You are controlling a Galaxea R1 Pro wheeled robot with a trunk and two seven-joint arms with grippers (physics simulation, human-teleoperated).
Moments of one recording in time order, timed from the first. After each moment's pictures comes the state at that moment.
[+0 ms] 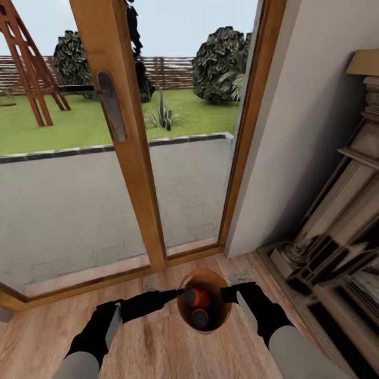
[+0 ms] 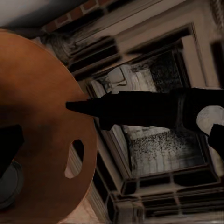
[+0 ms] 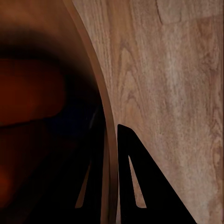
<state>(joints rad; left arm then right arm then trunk) -0.54 -0.11 0.34 -0.71 -0.08 0.46 -1.25 -0.66 0.07 0.15 -0.63 -0.05 0.58 0.00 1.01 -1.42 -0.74</state>
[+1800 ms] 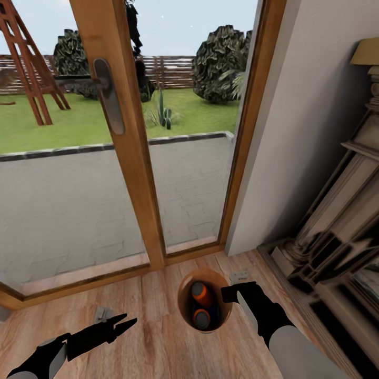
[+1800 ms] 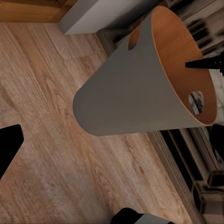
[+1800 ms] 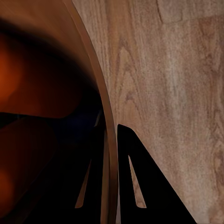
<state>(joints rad) -0.54 0.21 0.40 -0.30 -0.08 -0.01 -1.21 -0.66 0.07 0.15 -0.63 -0.03 0.58 0.01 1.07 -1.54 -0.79</state>
